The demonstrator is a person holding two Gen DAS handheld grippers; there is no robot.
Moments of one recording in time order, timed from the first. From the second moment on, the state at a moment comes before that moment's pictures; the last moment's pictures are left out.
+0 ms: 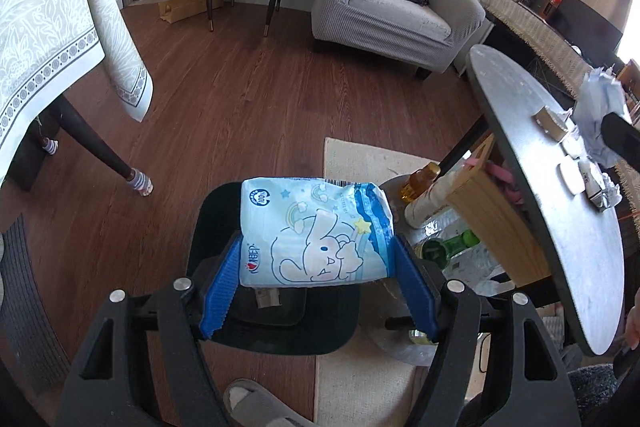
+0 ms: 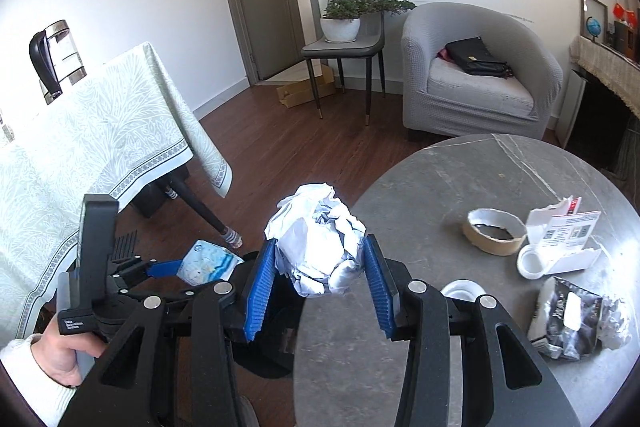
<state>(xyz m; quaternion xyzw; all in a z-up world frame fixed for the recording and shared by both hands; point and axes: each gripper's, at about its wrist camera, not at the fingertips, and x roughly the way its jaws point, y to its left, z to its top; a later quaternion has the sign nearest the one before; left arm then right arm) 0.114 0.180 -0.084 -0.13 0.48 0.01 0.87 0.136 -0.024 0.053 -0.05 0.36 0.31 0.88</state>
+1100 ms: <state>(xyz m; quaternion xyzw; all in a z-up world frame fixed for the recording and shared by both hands) 0.080 0.251 -0.122 -0.15 0.52 0.04 0.84 0.140 0.107 -0.053 -0.10 0.48 0.33 0.81</state>
